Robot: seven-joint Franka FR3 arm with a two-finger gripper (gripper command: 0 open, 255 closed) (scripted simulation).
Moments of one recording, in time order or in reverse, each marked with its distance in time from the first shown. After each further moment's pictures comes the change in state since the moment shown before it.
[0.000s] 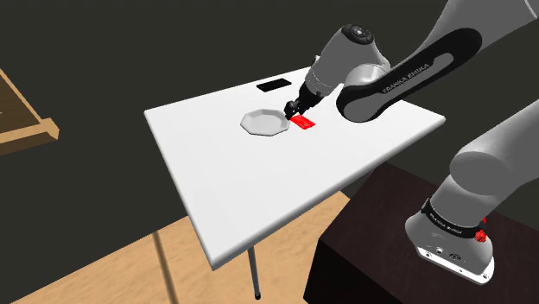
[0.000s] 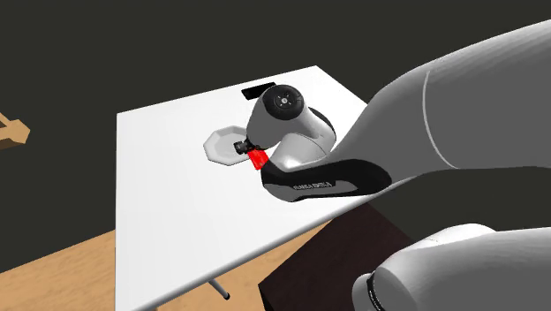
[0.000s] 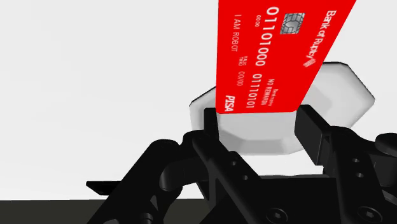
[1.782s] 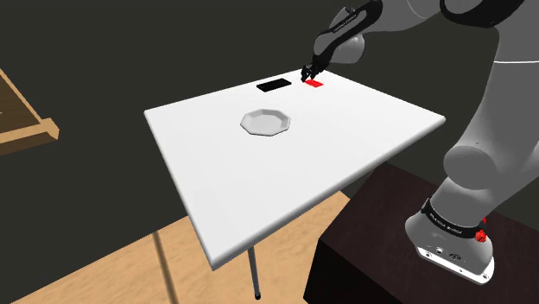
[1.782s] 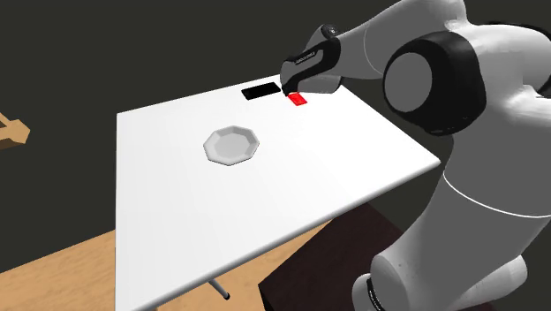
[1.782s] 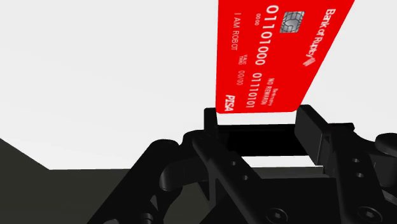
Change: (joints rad) arm -0.165 0.622 -0.319 0.714 0.466 -0.093 -0.931
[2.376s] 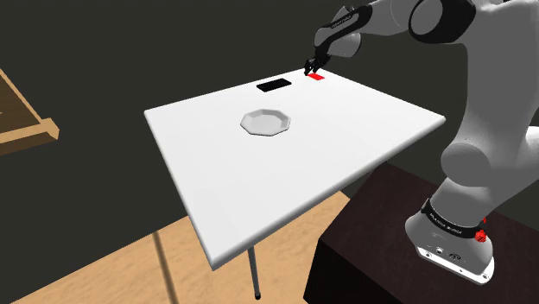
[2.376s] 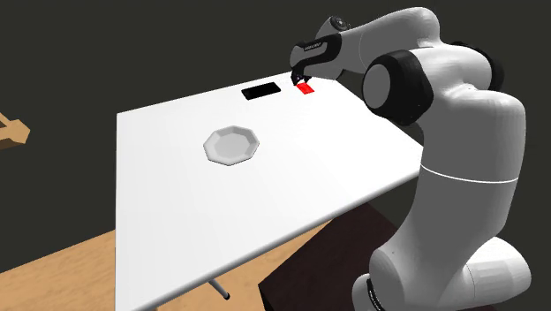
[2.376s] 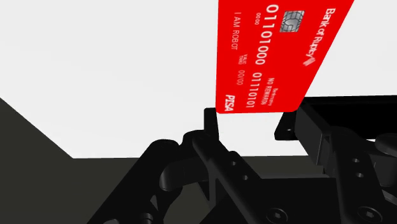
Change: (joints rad) arm -0.085 0.250 0.000 0.378 0.016 -0.143 -0.098
